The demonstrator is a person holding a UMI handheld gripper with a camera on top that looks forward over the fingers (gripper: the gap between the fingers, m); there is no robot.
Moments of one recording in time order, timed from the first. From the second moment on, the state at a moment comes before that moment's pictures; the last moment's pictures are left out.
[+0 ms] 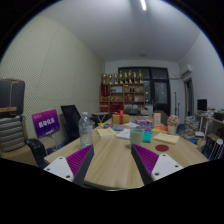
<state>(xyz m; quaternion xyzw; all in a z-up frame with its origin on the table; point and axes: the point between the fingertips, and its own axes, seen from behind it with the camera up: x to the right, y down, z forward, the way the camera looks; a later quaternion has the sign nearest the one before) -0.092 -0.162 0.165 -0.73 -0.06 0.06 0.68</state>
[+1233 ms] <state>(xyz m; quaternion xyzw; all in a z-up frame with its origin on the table) -0.254 0.130 0.137 -0.71 -0.09 0.16 0.67</state>
